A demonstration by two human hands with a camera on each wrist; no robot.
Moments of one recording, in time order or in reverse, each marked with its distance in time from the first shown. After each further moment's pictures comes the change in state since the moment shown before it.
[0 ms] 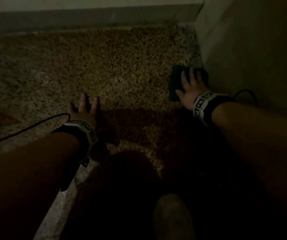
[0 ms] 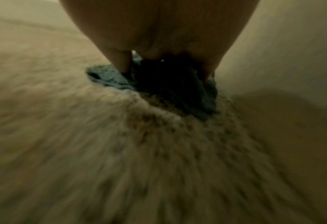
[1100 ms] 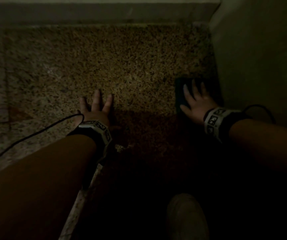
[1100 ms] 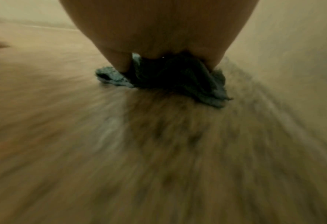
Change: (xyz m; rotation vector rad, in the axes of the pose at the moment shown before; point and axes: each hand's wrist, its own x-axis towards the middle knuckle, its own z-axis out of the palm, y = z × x) left_hand 0.005 -0.012 0.008 -0.078 0.057 0.091; right_hand -0.021 -0.017 0.028 -0.046 -0.065 -0.101
